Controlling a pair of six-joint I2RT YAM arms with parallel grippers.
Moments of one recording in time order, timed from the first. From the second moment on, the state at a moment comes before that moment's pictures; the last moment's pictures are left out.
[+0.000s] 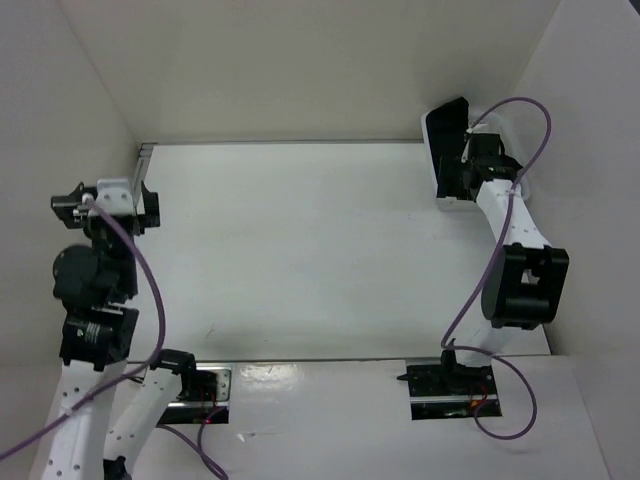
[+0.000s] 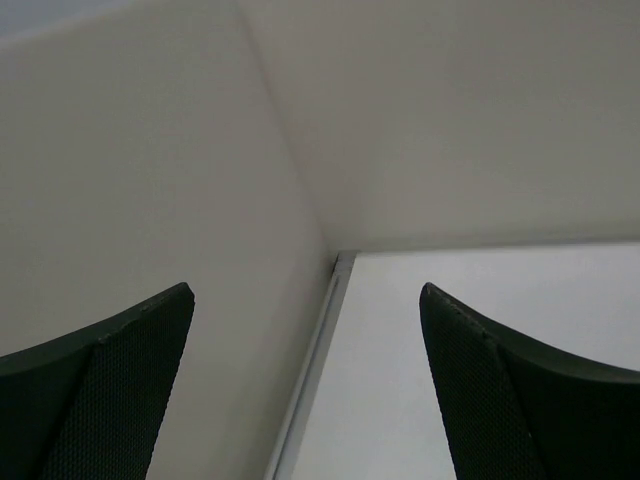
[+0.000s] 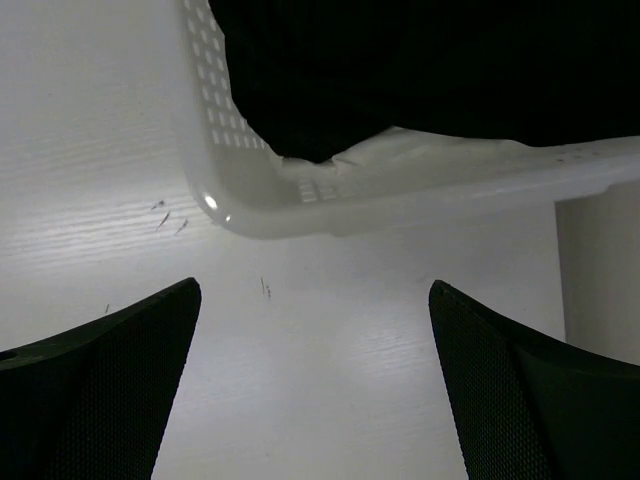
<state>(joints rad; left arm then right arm) -0.13 0.52 0.95 -0.12 -0.32 0.39 -0.09 1.60 1.35 -0.54 0.15 0.00</state>
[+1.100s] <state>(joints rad) 0.10 1.29 1.15 -0.61 -0.04 -0.03 -0.20 2.24 1.95 -0.56 0.15 -0.01</state>
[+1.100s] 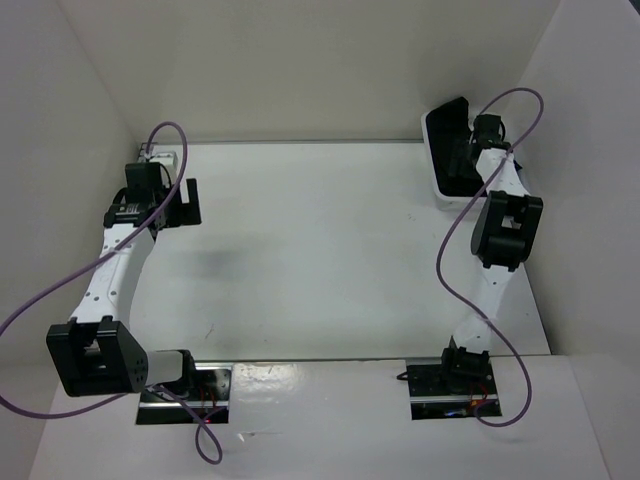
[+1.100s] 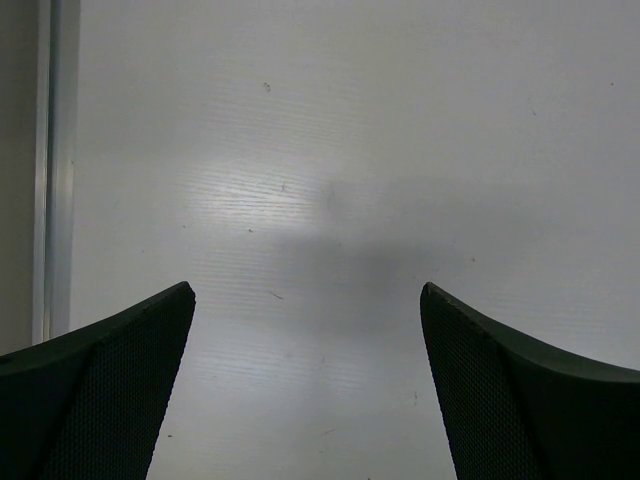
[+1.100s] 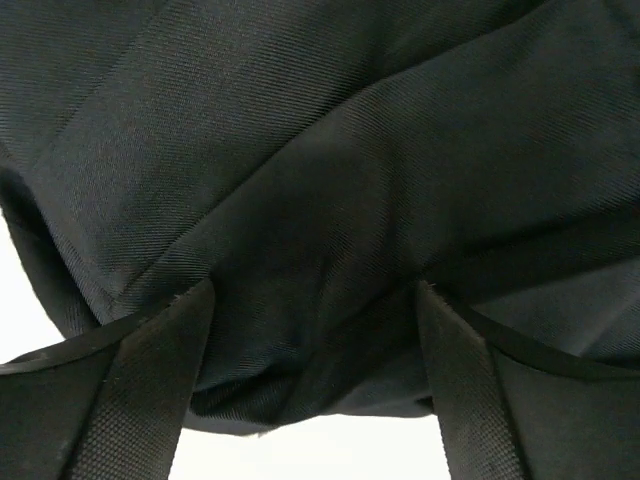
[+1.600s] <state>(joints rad) 0.10 1.29 1.15 -0.59 -0.04 -0.03 -0.20 2.20 1.98 -0.63 0.10 0.00</state>
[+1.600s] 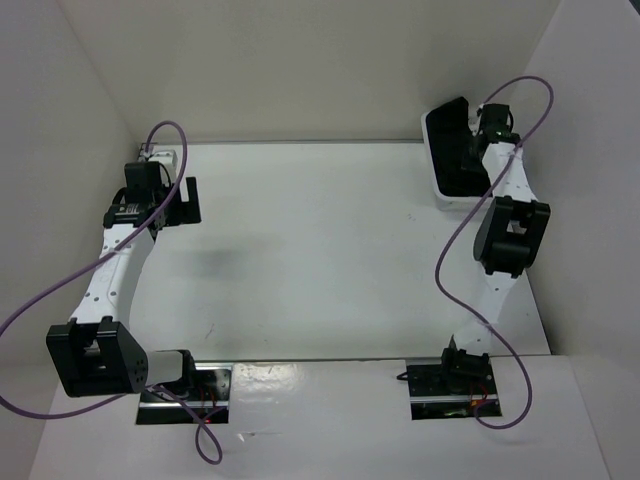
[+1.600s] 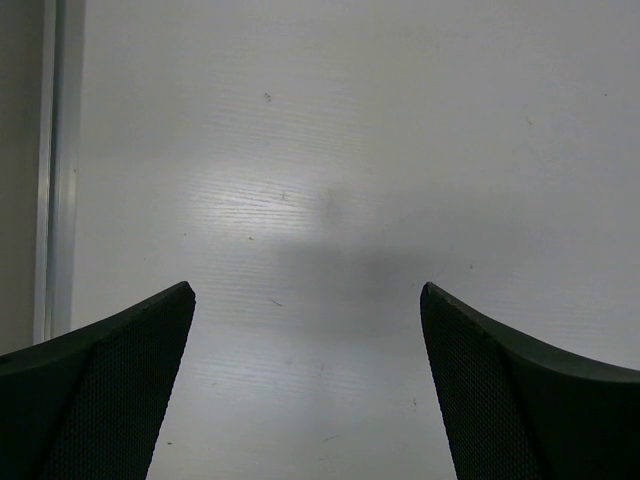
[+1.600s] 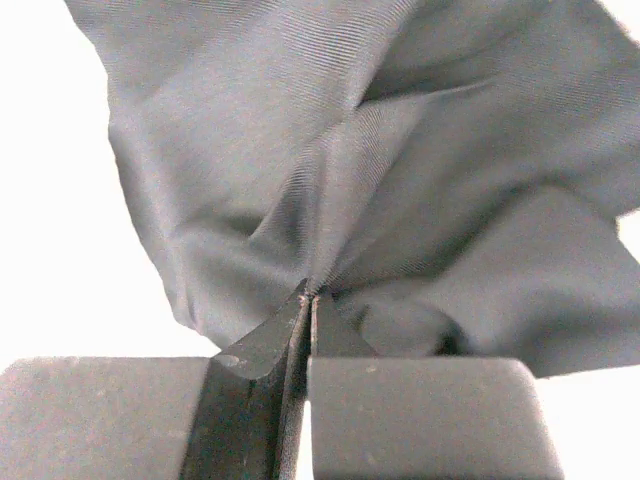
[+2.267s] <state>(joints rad) 0.10 1.25 1.14 -0.58 -0.01 -0.03 0.27 1.29 1.90 -0.73 -0.22 -0.10</state>
